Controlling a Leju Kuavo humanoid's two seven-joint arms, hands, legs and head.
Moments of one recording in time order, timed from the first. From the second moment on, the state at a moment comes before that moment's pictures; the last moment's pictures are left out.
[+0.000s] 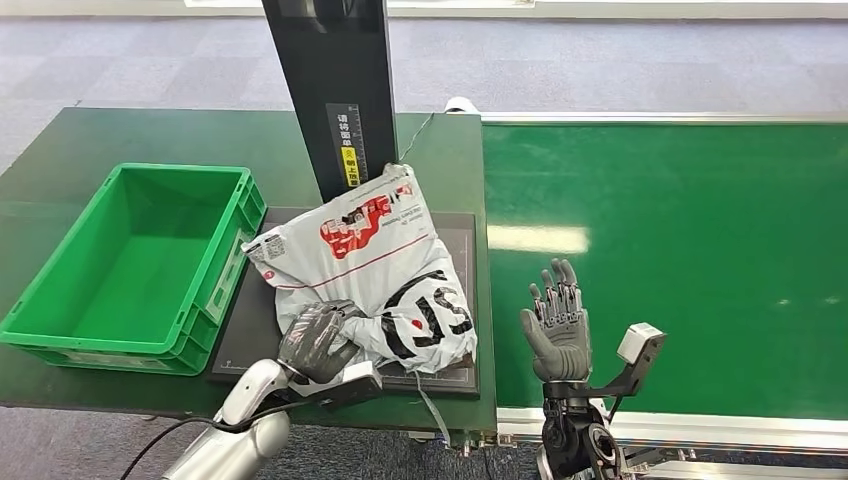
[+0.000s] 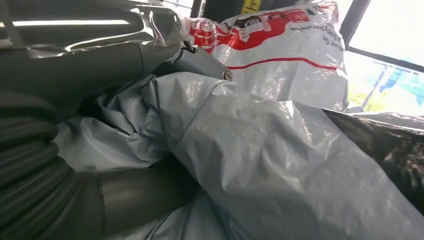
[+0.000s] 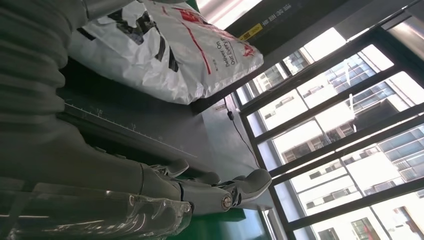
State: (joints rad) left arm -0.34 0.07 -0.54 -0.97 -0.81 0.28 -0.24; right arm -0.12 0.19 -0.02 -1.14 -0.34 0.20 -0.43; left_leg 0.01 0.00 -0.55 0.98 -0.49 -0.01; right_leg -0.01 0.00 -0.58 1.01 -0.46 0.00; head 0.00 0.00
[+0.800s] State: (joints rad) left arm -0.26 0.08 -0.46 -1.07 -0.69 0.35 -0.32; right arm -0.12 0.19 -0.01 -1.14 -0.35 0.19 -0.43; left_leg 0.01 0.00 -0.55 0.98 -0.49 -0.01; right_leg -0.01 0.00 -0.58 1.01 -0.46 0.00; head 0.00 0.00
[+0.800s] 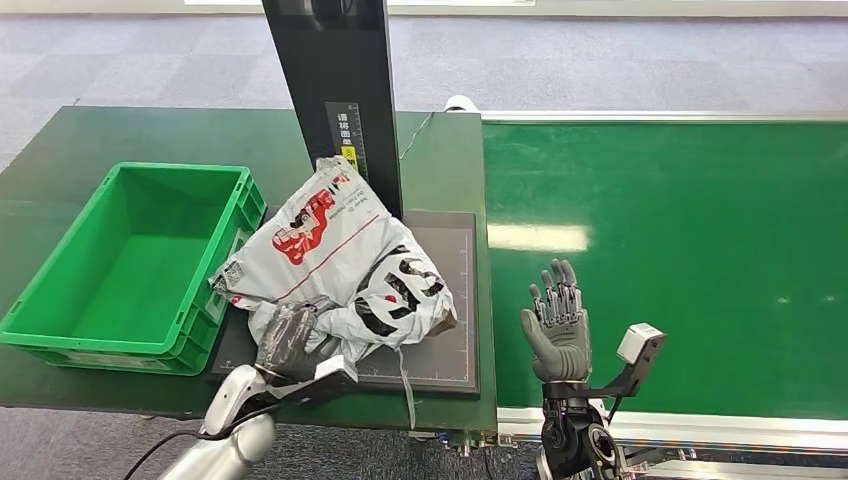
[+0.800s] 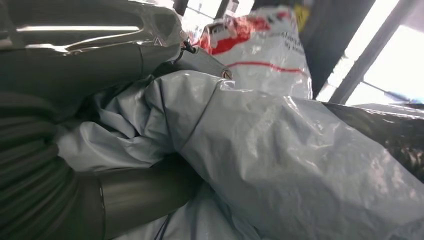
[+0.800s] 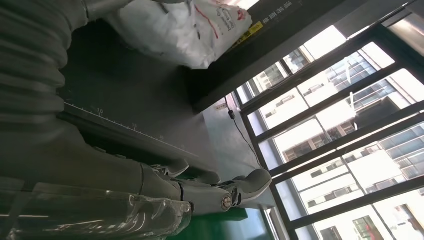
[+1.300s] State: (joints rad) left arm -0.03 0.02 -0.05 -1.81 0.10 0.15 -0.67; right arm -0.09 0.18 -0.02 -1.14 -0.37 0.16 -0.45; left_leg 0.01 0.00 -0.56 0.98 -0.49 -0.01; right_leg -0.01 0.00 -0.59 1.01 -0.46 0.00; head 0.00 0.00
